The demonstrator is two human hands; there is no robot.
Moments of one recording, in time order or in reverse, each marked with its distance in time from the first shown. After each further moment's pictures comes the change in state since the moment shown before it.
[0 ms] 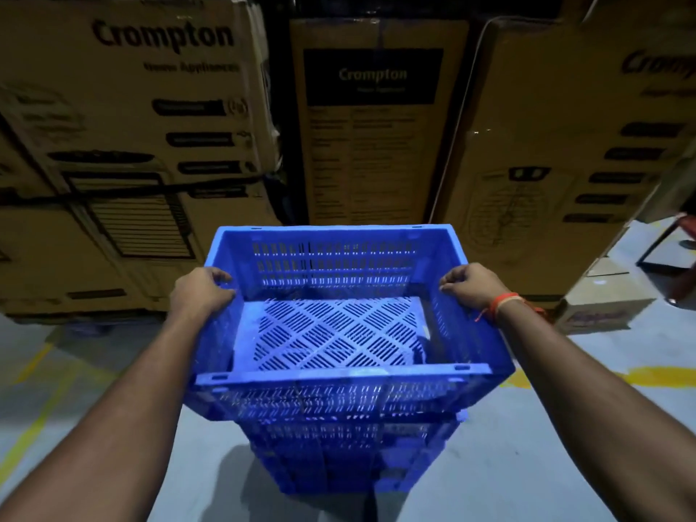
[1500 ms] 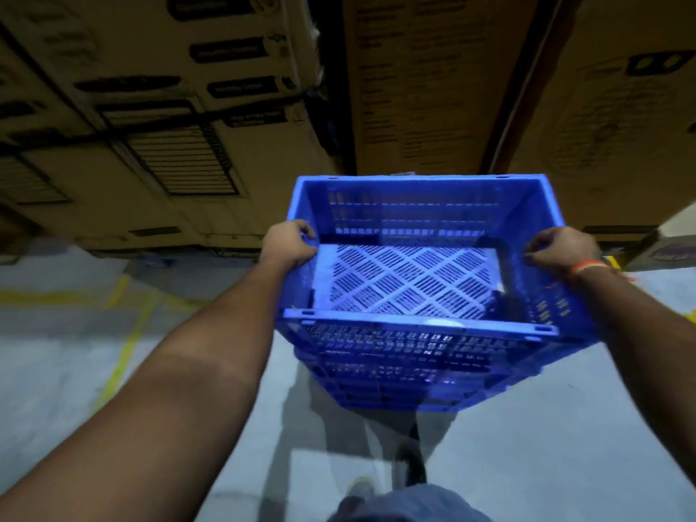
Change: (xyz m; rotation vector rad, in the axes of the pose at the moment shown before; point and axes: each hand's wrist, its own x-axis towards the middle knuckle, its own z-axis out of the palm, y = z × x) left_hand 0.046 -0.011 0.070 0.096 -0.181 0.194; right_hand 0.034 0.043 0.052 -0.283 0.015 0.144
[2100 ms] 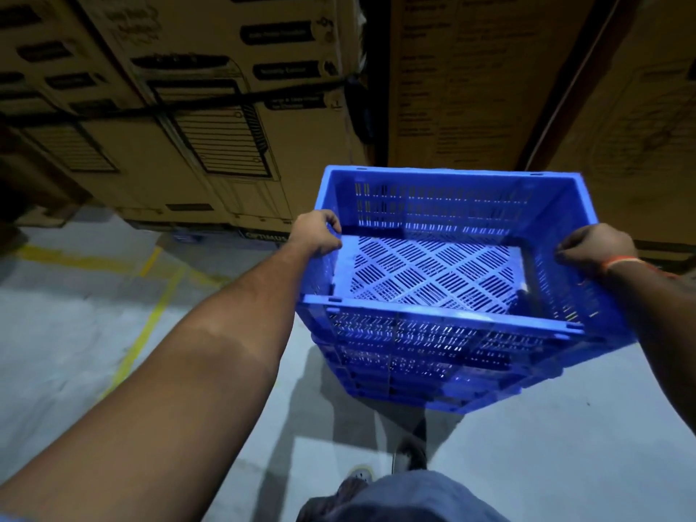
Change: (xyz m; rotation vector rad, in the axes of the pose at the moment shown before) left_hand -0.027 0.003 -0.001 -0.035 -0.034 -0.058; right_hand 0.000 -0.003 -0.009 -0.048 -0.040 -0.059
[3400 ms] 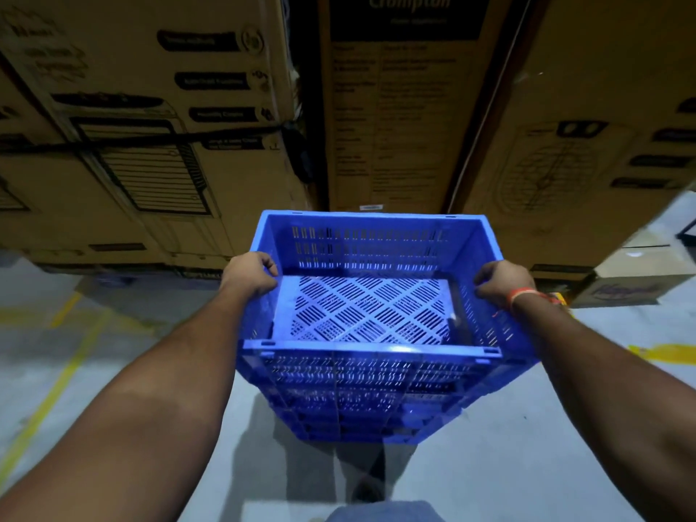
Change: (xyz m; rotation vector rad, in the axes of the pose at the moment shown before) left_hand -0.001 -0.004 0.009 0.024 0.016 -0.055; right_hand -0.026 -0.004 0.000 0.053 0.017 0.064
